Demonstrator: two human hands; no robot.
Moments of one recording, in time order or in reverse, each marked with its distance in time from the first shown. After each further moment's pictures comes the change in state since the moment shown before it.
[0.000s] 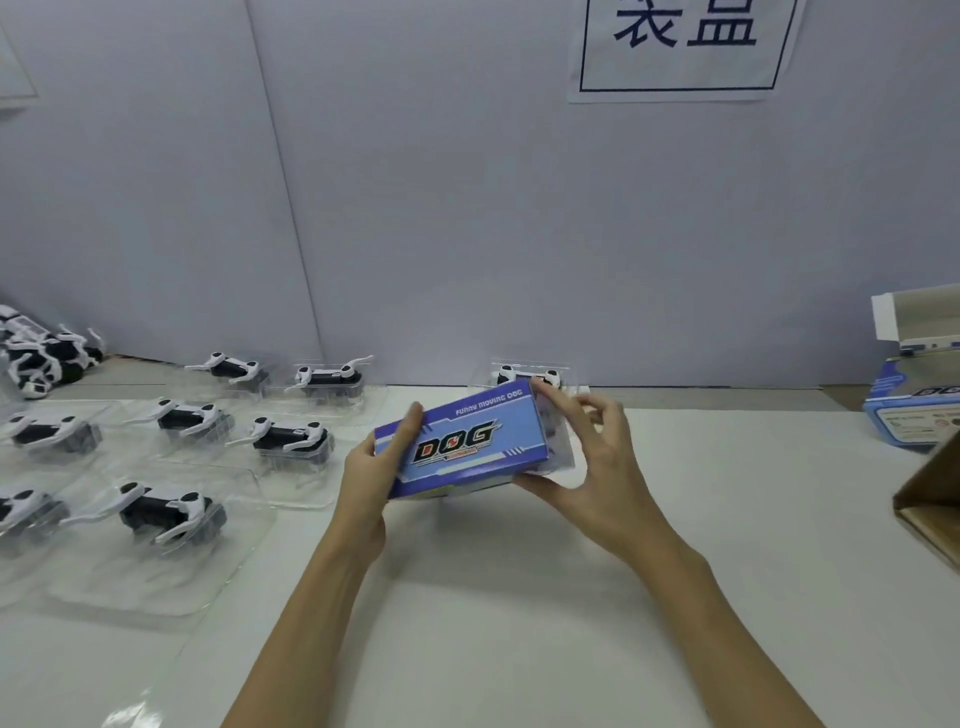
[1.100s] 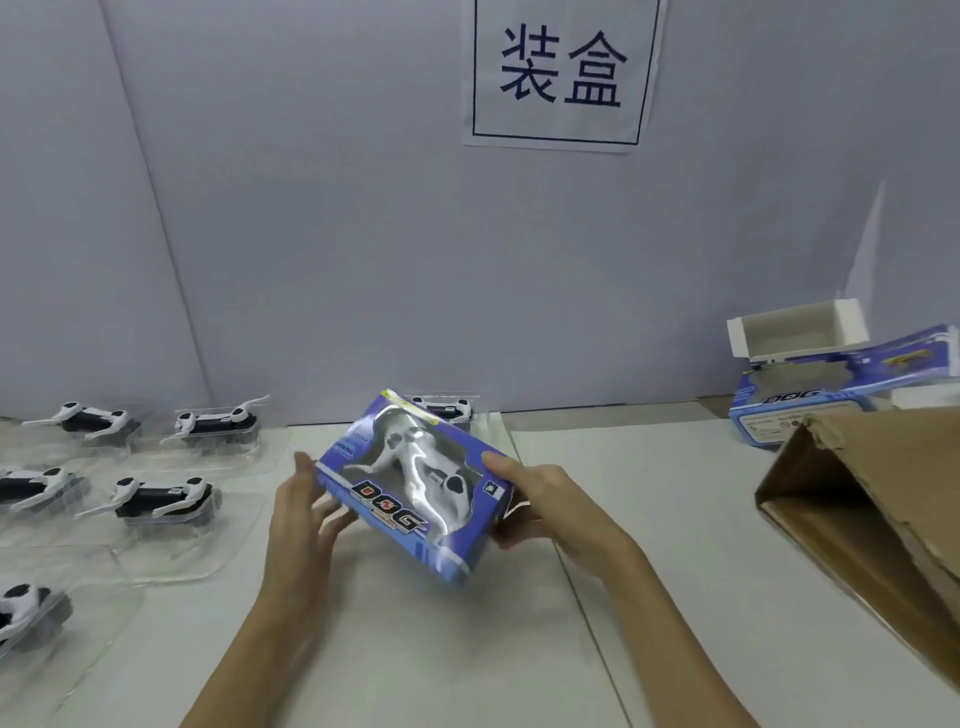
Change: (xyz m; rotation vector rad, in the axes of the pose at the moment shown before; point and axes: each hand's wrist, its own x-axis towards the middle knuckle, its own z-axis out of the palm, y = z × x) left_hand 0.015 -0.034 0.028 -0.271 -0.082 0.110; right_hand 0.004 -0.003 -0.050 0.538 -0.225 0.766
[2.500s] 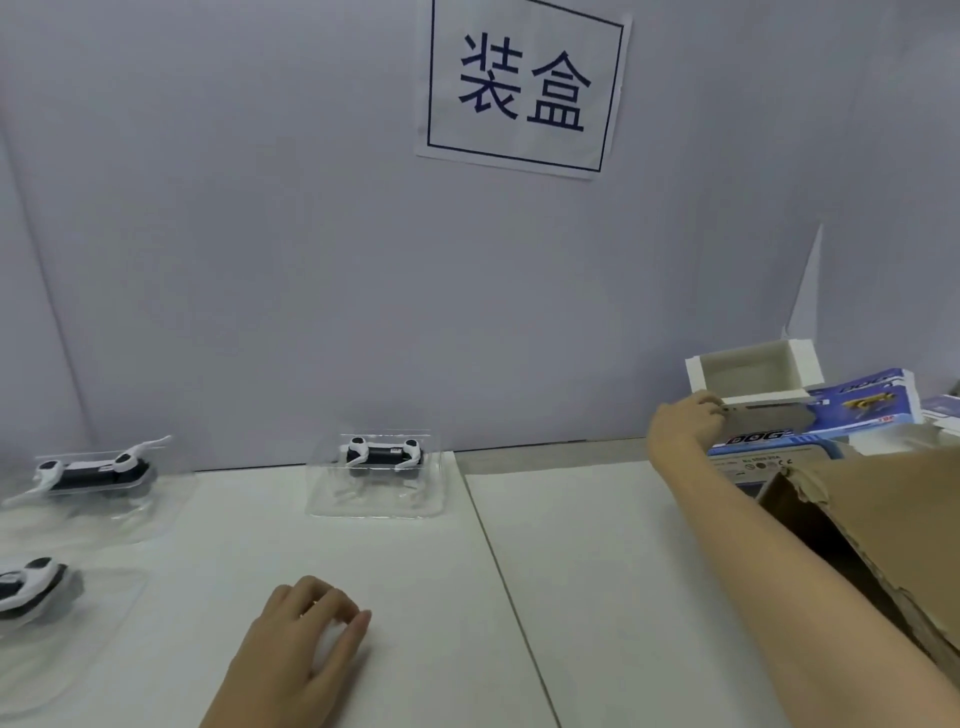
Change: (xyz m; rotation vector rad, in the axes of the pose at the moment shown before) left_hand -0.003 -0.049 0.007 1.145 -0.363 0.621; right_hand 0.126 -0.011 -0.229 -1.787 0.875 0.691
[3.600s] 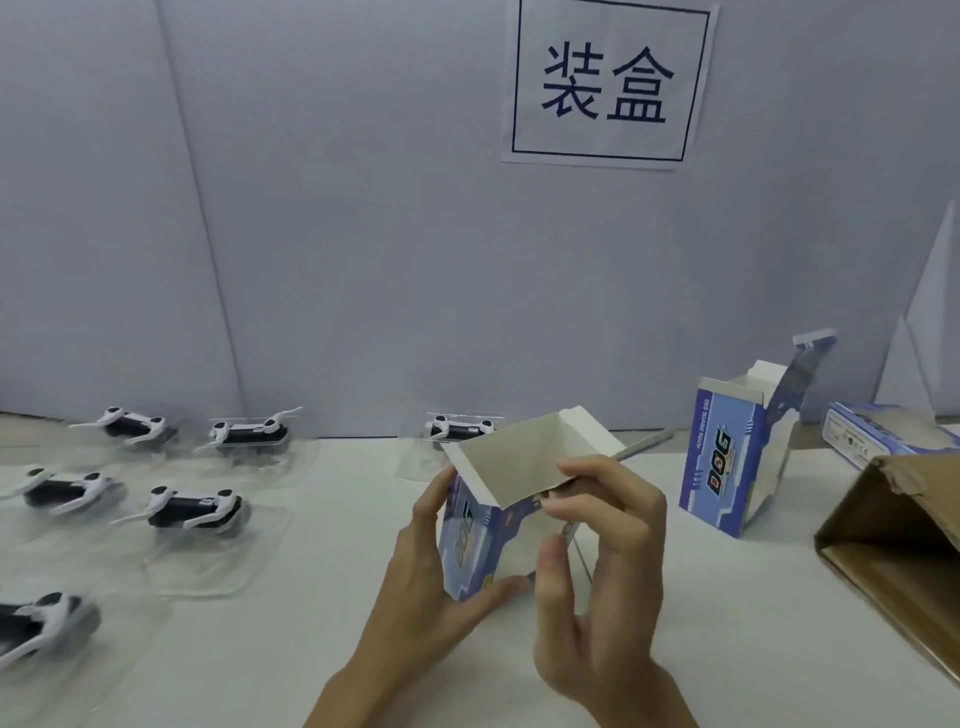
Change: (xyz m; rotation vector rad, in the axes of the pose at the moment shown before) left_hand -0.004 0.053 -0.009 -0.424 0.135 0.053; right_hand -0.329 -0.007 -0.087 1.948 0.943 -0.810
